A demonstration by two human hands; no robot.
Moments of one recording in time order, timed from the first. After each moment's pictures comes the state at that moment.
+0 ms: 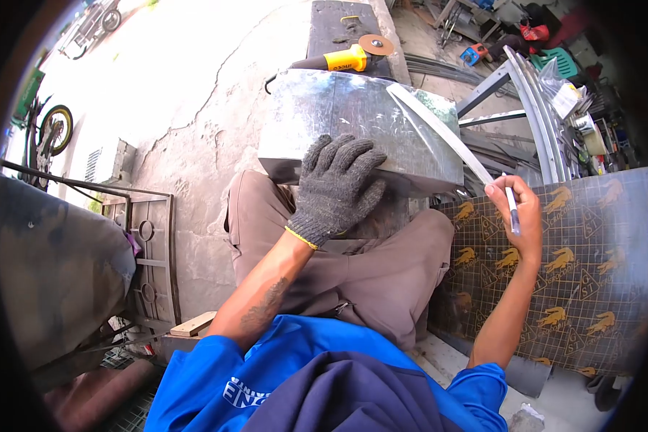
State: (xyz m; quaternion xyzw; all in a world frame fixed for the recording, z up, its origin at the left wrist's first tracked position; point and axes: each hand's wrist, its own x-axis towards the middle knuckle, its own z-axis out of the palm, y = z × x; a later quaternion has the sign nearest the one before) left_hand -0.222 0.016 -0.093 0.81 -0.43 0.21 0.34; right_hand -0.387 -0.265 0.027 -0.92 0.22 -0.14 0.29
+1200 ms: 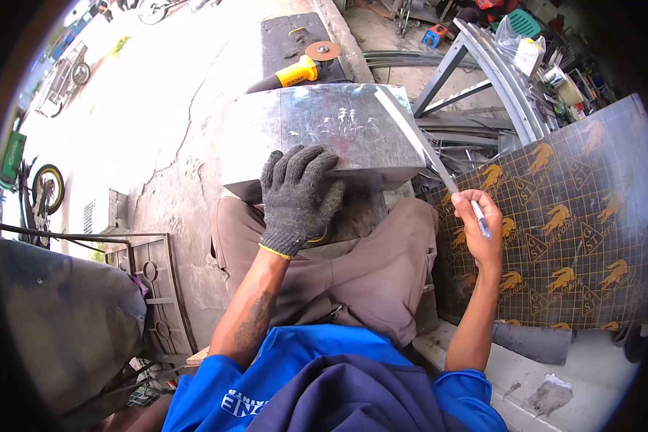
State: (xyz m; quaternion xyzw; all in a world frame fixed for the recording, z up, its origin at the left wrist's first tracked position) left_hand -0.226 0.013 -0.088 0.82 -0.43 0.20 0.31; right_hand -0.446 -0.239 -0.040 -0.78 0.32 -0.25 0.48
